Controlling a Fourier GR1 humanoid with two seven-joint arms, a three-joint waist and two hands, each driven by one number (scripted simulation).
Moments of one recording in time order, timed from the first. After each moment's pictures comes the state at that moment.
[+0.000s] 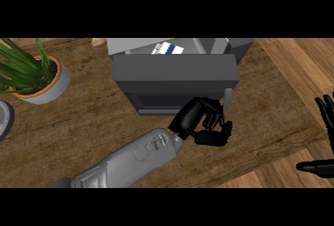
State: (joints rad) left arm -0.87 0.01 -0.95 -0.91 0.49 0.45 -0.27; right arm -0.05 -0.53 -0.09 -1.19 -0.38 0.37 -0.77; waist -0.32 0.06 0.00
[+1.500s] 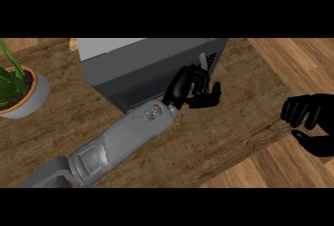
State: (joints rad) left arm -1.06 0.05 -0.91 -0.72 0.68 0.55 -0.26; right arm -0.22 -0.65 0.10 -1.44 -0.44 0.57 -0.58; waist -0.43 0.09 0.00
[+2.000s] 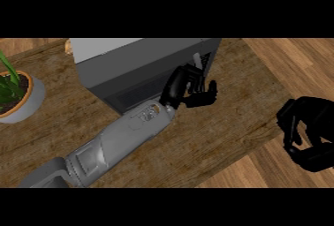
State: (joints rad) left arm -1.04 0.06 -0.92 -0.72 0.72 0.60 -0.28; right arm -0.24 -0.66 0.18 -1.58 -0.45 0.60 -0.52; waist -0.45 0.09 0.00
